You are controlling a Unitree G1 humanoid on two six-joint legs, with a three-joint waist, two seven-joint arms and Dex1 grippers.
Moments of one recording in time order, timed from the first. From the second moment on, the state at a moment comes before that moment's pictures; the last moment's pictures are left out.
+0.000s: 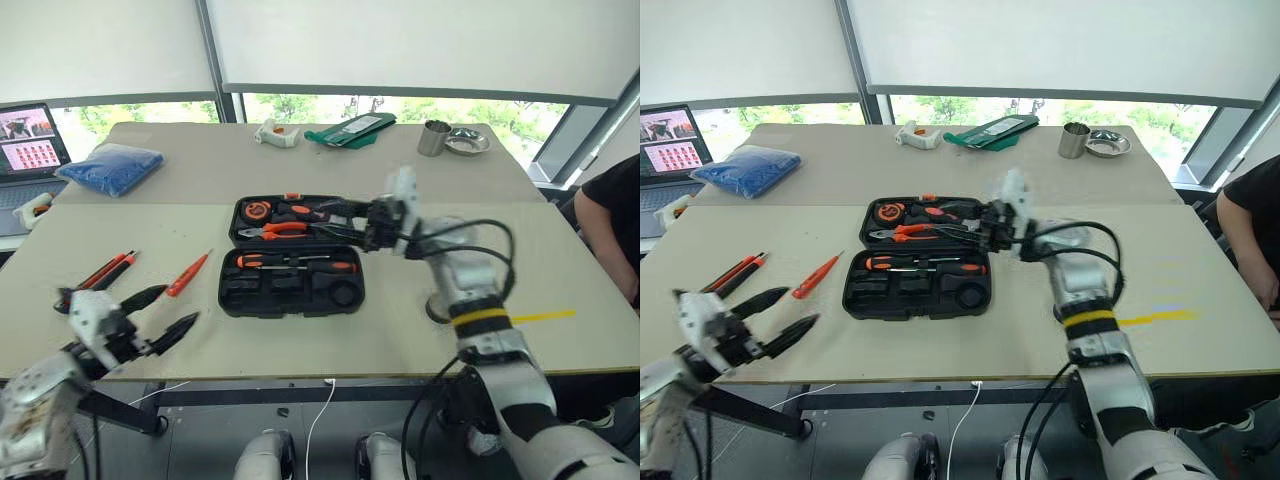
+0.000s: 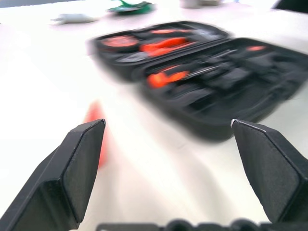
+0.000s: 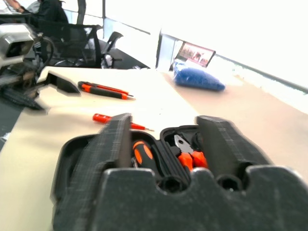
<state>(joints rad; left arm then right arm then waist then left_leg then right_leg) 0.18 0.65 0.57 0.01 -0.58 0.06 -0.98 -0.69 -0.35 -0.01 0.21 0.32 0.10 1.18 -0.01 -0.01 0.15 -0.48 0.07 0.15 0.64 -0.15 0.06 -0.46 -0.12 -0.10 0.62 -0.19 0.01</state>
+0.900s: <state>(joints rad) -0.25 0.89 0.35 0.07 -0.53 0.71 -0.68 -0.30 -0.59 -0.19 -0.24 0.63 0.15 1.12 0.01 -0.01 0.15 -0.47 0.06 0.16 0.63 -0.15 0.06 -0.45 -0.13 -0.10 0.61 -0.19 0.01</state>
